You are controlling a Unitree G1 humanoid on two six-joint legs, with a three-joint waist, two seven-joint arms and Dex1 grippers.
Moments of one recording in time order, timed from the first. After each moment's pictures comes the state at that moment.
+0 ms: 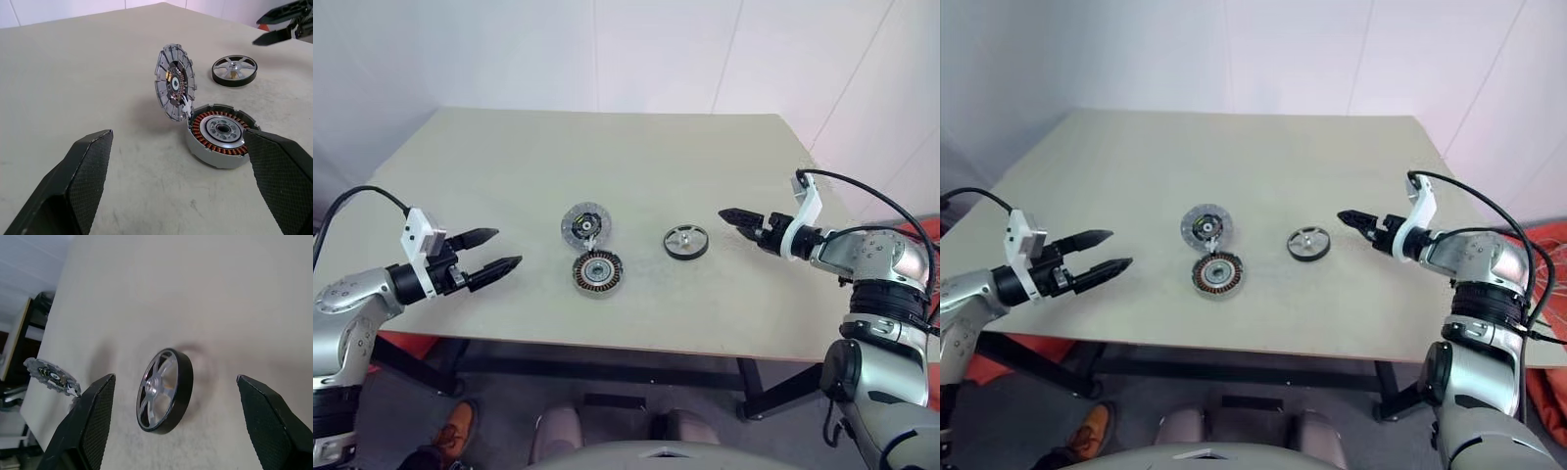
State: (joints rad) left arm -0.05 0.74 0.32 -0.09 -0.59 0.42 -1.04; right arm -0.66 -0.50 -0.51 0.38 0.53 1.34 0.56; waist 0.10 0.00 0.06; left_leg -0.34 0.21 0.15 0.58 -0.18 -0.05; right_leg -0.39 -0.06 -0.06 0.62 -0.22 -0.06
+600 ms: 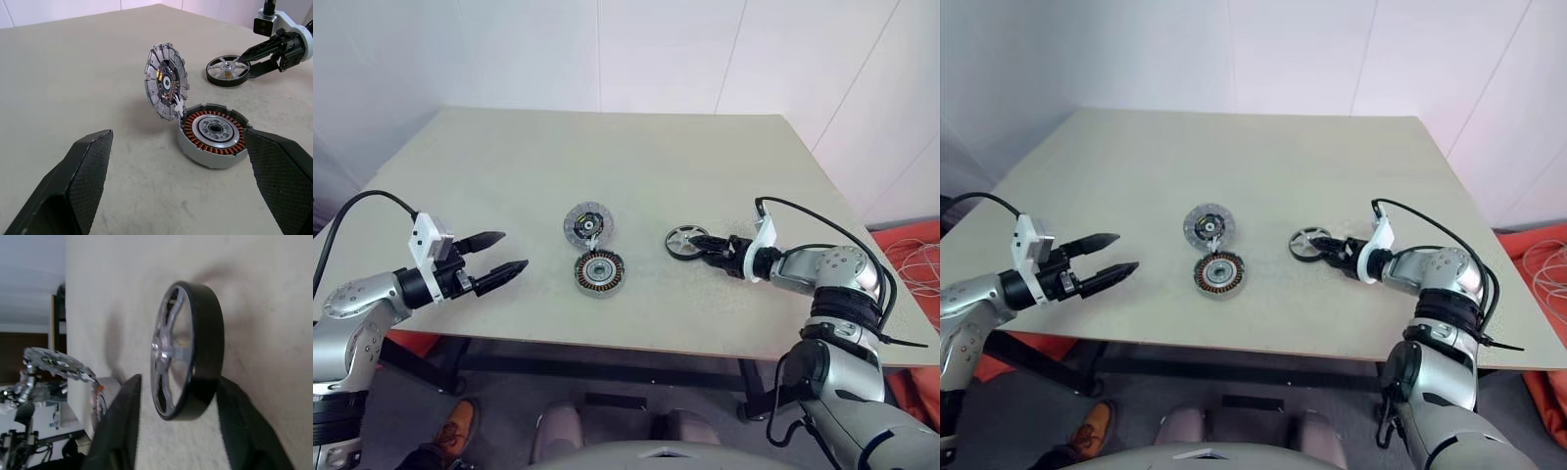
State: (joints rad) left arm -0.03 0.72 0.31 -0.13 -0.59 0.41 -1.03; right arm -0.69 -0.31 -0.65 0.47 0.56 1.46 0.37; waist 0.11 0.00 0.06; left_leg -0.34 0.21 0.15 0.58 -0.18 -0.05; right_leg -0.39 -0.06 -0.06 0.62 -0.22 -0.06
